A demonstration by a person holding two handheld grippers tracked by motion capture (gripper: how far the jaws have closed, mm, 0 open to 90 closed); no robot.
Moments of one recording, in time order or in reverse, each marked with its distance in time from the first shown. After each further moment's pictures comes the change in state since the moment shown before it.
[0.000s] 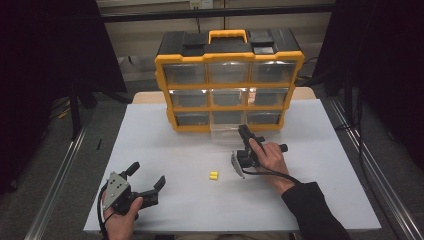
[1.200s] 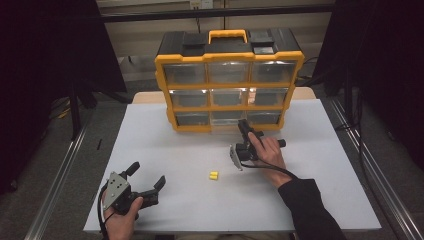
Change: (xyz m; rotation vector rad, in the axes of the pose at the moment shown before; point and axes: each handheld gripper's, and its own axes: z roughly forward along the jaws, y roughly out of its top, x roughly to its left) left arm 0.000 0.000 0.000 -0.002 0.005 0.000; right arm -0.003 -0.002 0.019 0.026 -0.007 0.025
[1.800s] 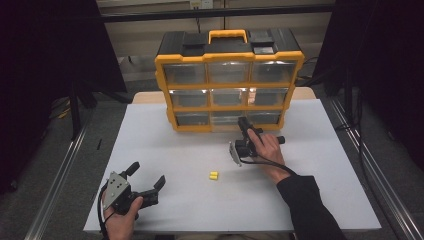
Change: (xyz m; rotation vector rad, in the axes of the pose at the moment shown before) left arm 0.000 -0.001 0.001 0.000 0.002 -0.009; right arm -0.002 -0.002 0.011 0.012 0.011 -0.008
